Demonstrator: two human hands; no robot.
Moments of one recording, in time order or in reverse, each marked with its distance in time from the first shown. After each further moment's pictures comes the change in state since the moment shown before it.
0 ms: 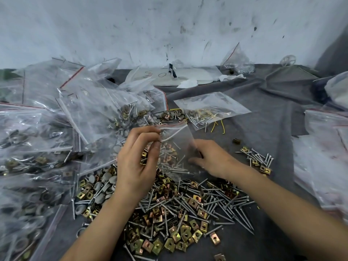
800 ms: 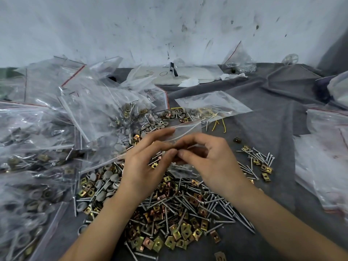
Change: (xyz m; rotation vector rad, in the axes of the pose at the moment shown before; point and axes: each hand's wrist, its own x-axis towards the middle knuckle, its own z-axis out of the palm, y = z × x) left_hand 0.000 0.003 0.001 -0.076 -0.188 0.043; right_hand -0.043 -0.070 -0.005 0.779 0.276 -0.044
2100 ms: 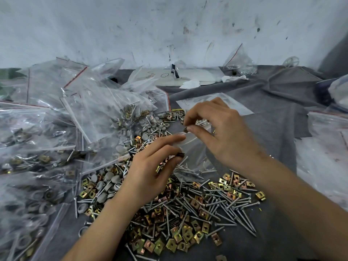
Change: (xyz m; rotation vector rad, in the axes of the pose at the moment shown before) left_hand 0.001 0.001 -0.001 0.027 -0.107 0.129; right_hand 0.029 -0.034 -0.030 -0.794 0.017 -0.470
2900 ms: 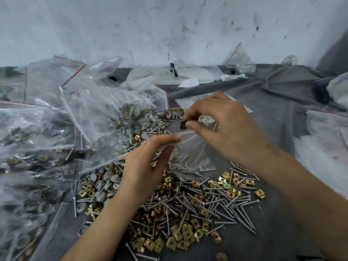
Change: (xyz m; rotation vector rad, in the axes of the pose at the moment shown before) left_hand 0.000 0.004 0.001 -0.022 0.179 -0.092; right_hand 0.003 -0.005 -0.011 -0.029 -0.043 0.018
